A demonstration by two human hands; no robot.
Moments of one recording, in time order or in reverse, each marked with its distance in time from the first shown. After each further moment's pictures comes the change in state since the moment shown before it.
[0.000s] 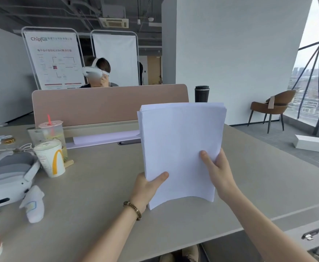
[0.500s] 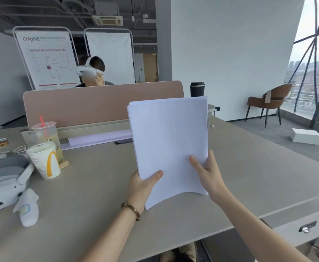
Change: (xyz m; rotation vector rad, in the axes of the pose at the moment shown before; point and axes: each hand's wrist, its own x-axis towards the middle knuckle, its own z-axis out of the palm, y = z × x) left_hand 0.002 -0.007 0.007 -0.076 0.106 0.019; right_hand -0.004 0.024 0.005 -0.042 -0.004 0.073
